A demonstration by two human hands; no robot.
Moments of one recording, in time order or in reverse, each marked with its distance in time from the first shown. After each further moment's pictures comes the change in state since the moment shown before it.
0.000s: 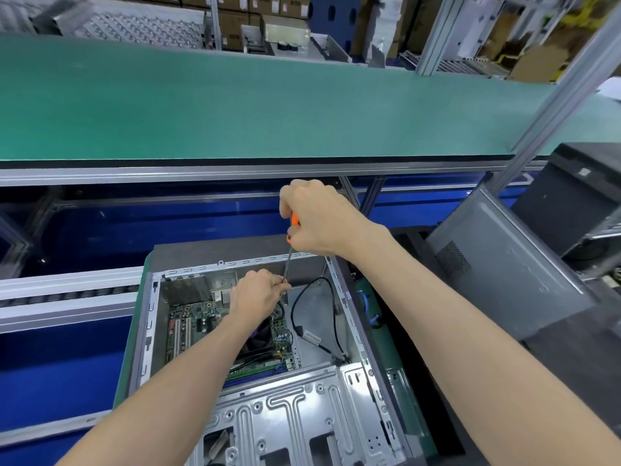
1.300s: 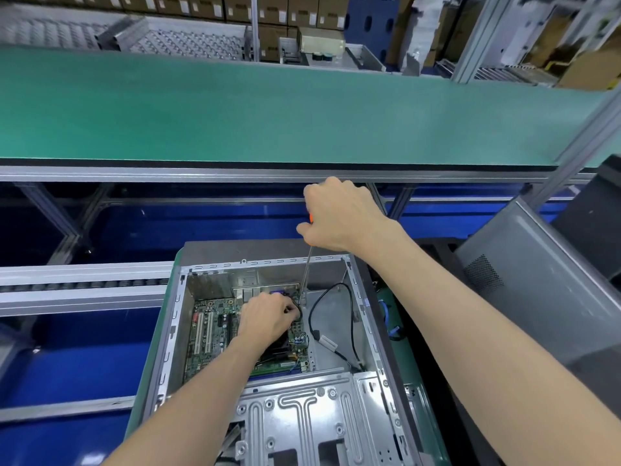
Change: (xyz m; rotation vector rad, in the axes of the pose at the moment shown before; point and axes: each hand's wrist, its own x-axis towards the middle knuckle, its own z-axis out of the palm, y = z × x) left_hand -0.026 -0.029 0.023 0.261 0.058 0.074; right_hand 0.011 0.001 0.003 -0.146 0.085 0.011
